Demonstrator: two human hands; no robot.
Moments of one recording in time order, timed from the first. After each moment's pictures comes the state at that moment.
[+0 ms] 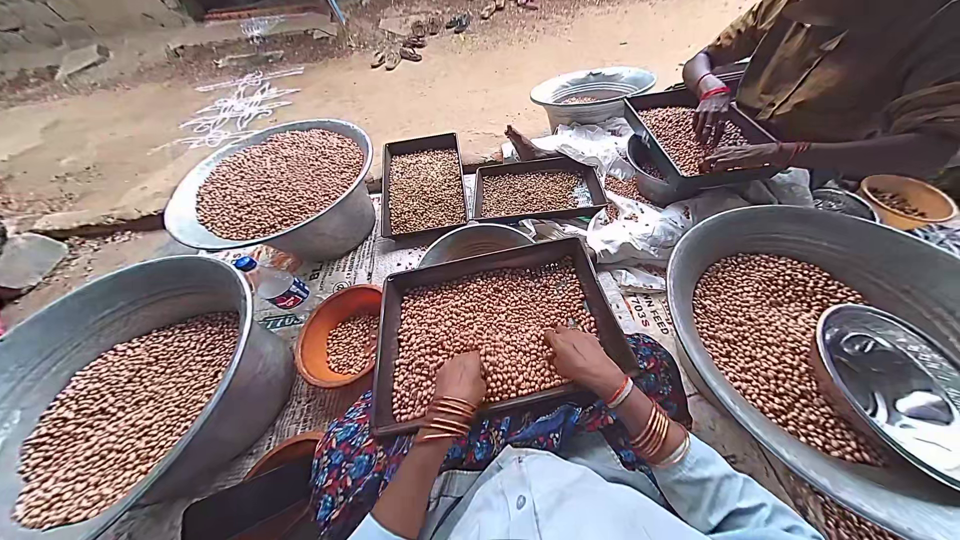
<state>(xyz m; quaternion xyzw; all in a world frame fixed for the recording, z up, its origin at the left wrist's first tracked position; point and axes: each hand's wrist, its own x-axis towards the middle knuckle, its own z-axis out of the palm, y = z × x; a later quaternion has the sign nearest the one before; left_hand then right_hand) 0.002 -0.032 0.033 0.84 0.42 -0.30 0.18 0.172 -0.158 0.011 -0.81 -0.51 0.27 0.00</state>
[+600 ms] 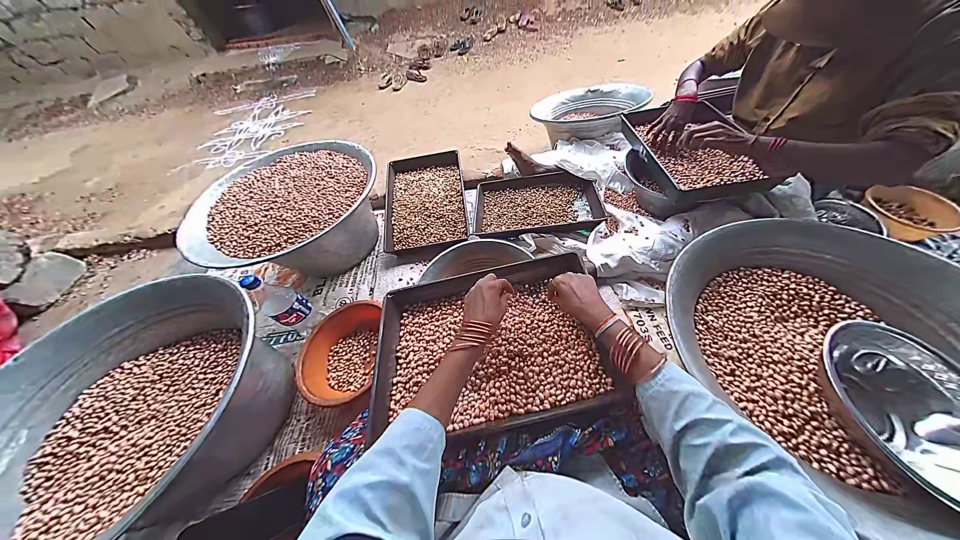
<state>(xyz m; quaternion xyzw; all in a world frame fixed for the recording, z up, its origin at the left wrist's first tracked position) 0.116 0.044 0.033 0.92 0.33 0.02 0.21 0.277 -0.086 0.011 -0.84 -0.53 0.10 0.07</state>
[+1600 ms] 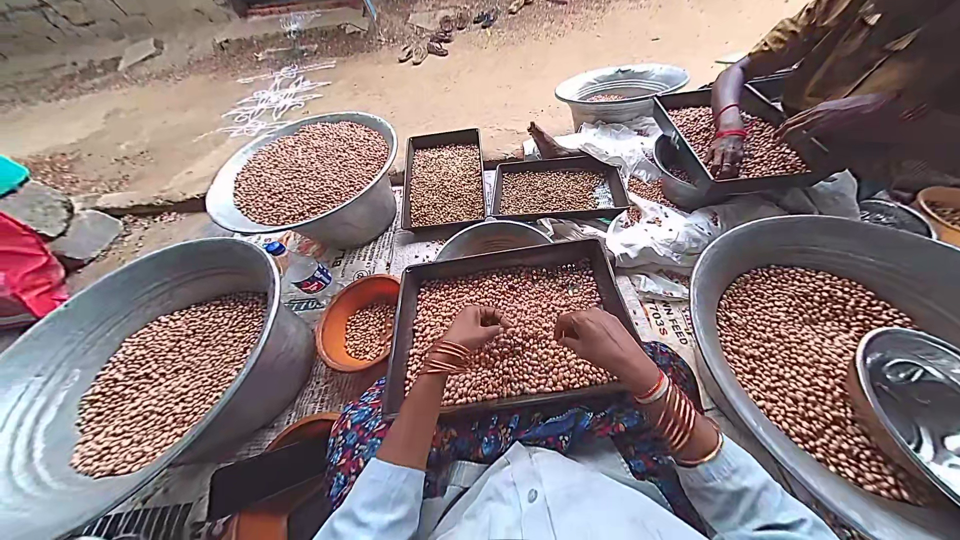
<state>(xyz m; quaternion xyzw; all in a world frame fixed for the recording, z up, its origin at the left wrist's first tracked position) 0.012 0.038 0.027 0.80 0.32 -0.03 0.51 0.195 -0.156 0.050 -0.75 -0.60 0.22 0.16</state>
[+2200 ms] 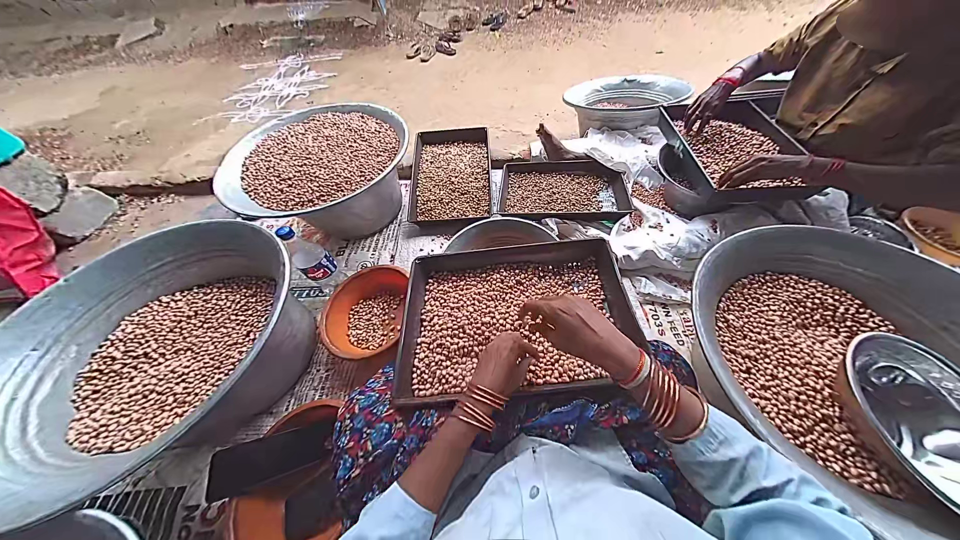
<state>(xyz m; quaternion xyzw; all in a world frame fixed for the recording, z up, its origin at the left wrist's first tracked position) -0.005 -0.040 0.009 0.92 0.24 -0.03 0.31 0.156 -0.129 0.086 -0.68 -0.69 0.15 0.17</state>
